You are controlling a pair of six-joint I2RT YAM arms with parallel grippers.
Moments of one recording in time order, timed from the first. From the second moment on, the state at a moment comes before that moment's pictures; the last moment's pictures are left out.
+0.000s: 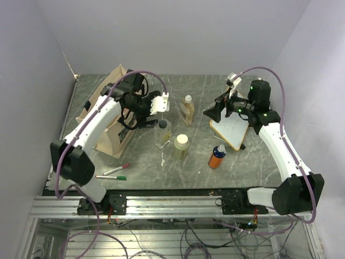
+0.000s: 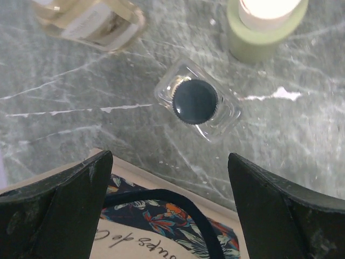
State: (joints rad) left arm -0.46 1.57 1.55 -0.96 0.55 1.10; right arm 0.13 1.27 1.13 -0.29 -0.79 -0.20
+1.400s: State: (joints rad) left arm -0.53 2.00 1.84 -1.34 0.69 1.61; right arm 0.11 1.25 1.09 -0.27 -0.84 -0.21
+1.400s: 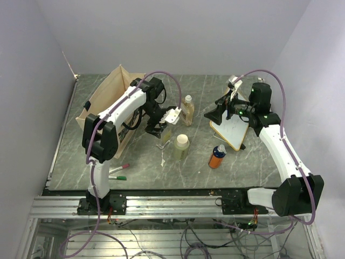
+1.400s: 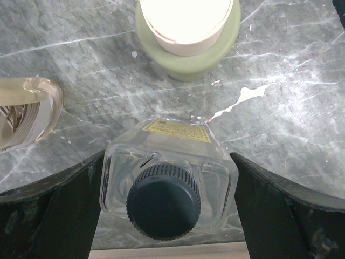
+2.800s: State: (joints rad) left arm -0.55 1.55 1.31 -0.63 0.38 0.55; right arm 0.09 1.23 1.07 -0.25 -0.86 -0.21
